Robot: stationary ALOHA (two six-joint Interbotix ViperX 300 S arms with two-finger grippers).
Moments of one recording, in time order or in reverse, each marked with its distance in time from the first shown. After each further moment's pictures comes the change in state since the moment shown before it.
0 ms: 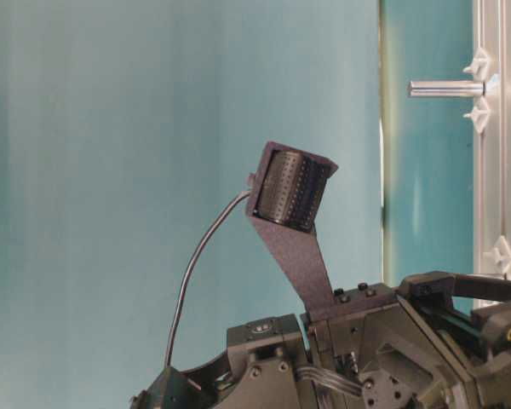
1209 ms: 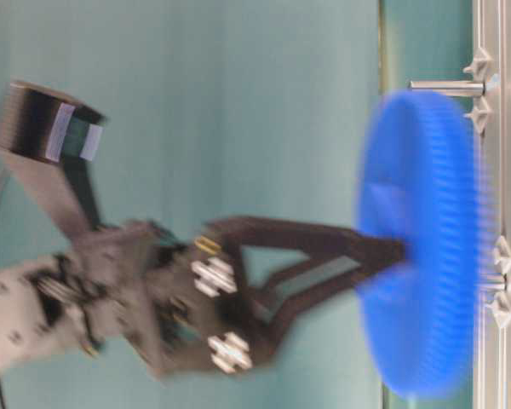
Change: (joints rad) left arm 0.091 -0.097 -0.328 0.003 0.350 0.112; right arm 0.002 -0.015 0.006 0.000 -0.005 0.002
